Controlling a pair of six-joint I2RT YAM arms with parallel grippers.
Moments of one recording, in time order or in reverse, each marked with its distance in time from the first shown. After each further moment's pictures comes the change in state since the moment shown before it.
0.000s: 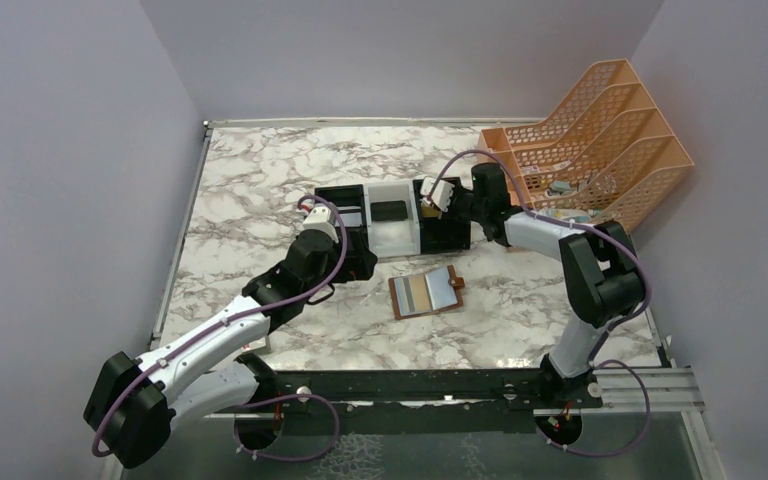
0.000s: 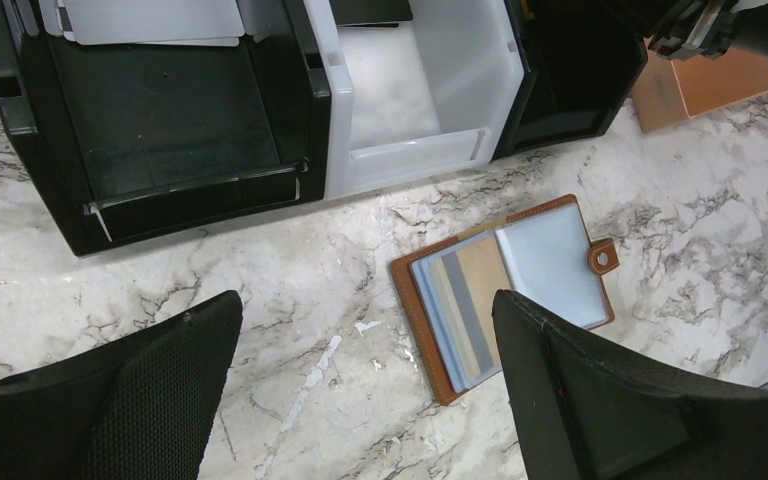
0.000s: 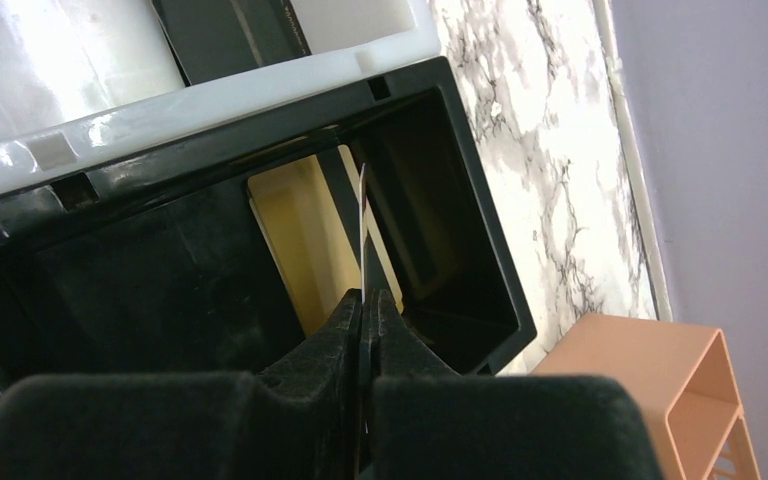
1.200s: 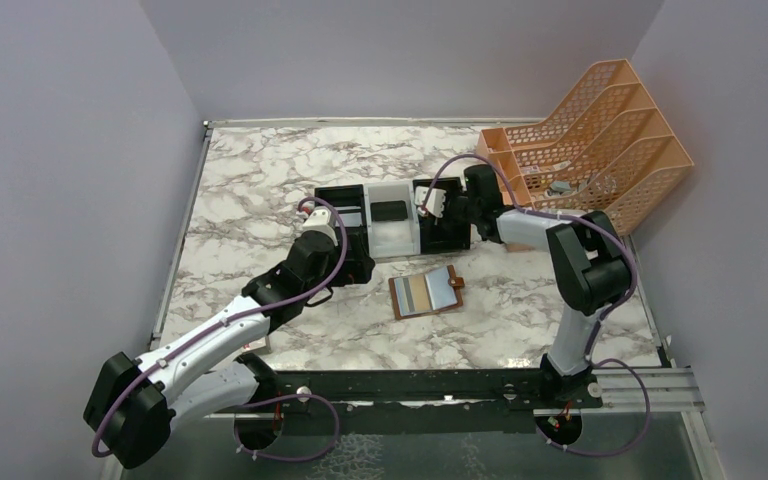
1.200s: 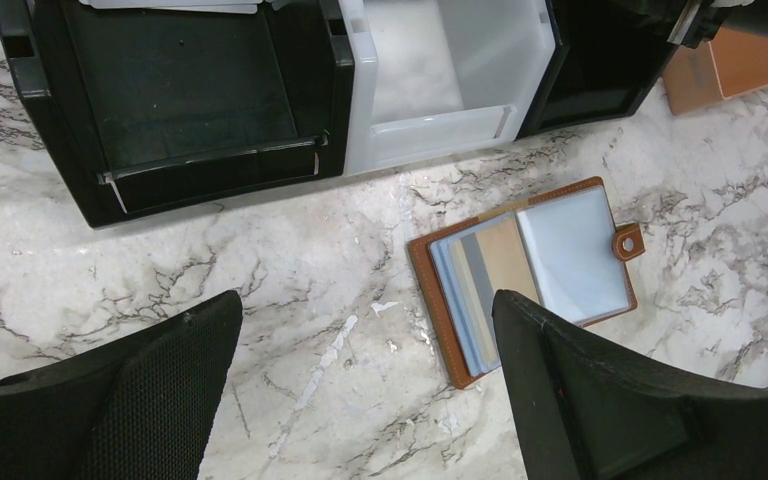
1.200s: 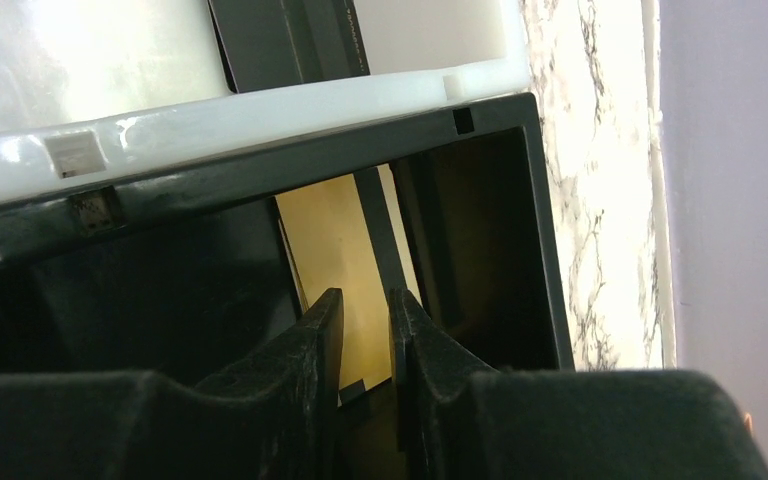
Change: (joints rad) left arm 0.000 -0.001 0.000 -0.053 -0.003 0.000; right arm 0.002 0.106 0.045 0.002 -0.059 -0.130
